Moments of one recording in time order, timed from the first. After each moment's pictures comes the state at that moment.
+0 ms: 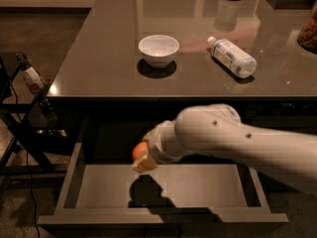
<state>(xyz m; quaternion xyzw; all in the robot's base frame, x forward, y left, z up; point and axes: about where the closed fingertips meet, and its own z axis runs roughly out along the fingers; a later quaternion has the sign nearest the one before) 0.475 0.040 0.713 -0.57 0.76 0.12 0.30</state>
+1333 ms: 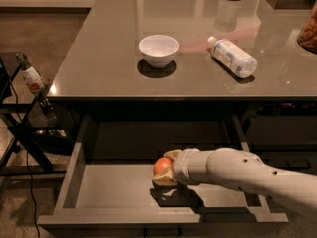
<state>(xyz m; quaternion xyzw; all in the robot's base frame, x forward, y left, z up) 0.475 -0.025 0.628 -0.47 0.79 0.15 0.36</state>
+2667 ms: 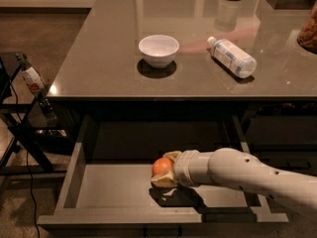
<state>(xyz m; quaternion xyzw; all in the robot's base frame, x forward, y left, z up) 0.474 -0.024 0.620 -0.47 0.79 0.17 0.36</state>
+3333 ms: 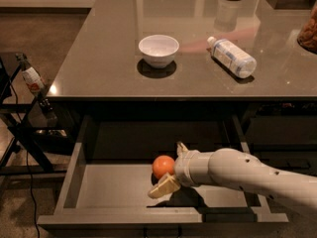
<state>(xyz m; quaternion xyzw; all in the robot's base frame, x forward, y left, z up) 0.474 -0.024 0.620 -0.47 0.79 0.17 0.36</state>
